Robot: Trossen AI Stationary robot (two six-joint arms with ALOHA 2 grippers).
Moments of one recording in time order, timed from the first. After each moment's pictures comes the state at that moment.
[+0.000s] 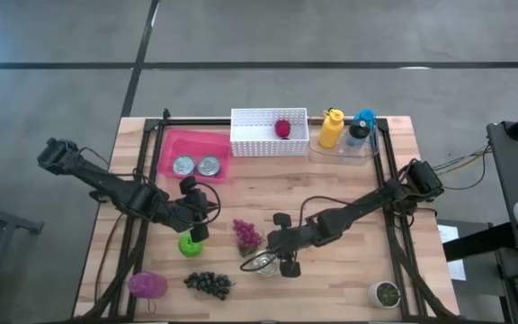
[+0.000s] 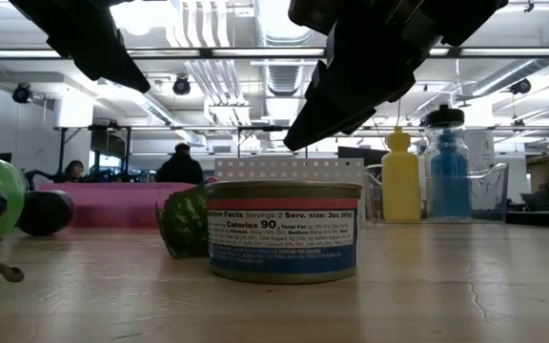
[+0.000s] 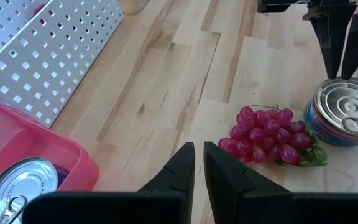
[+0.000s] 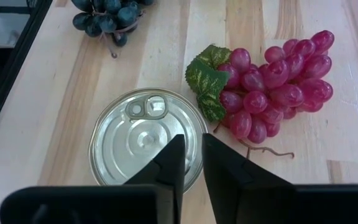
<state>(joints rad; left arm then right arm) -0.43 1.11 0.76 -0.52 -0.58 -0.48 0.37 1.83 1.12 -0.09 0.11 0.28</state>
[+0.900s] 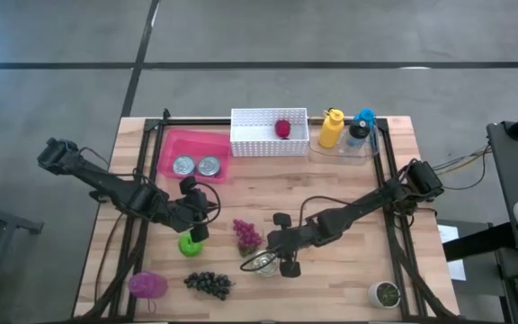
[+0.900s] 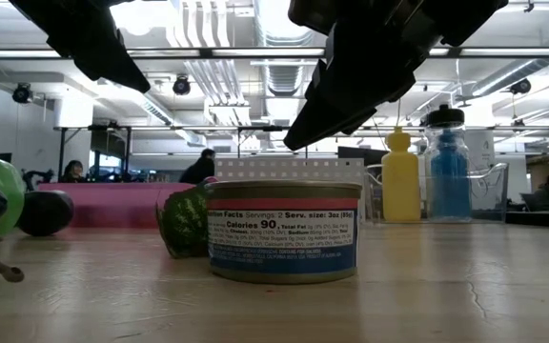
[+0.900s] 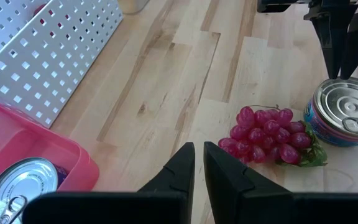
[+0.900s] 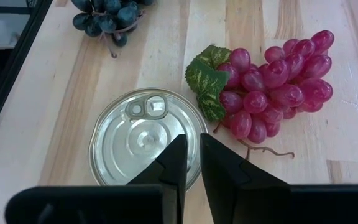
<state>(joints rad) -0.43 1.11 0.76 -0.52 -0.57 -0.48 0.37 1.83 1.12 -0.09 0.11 0.28</state>
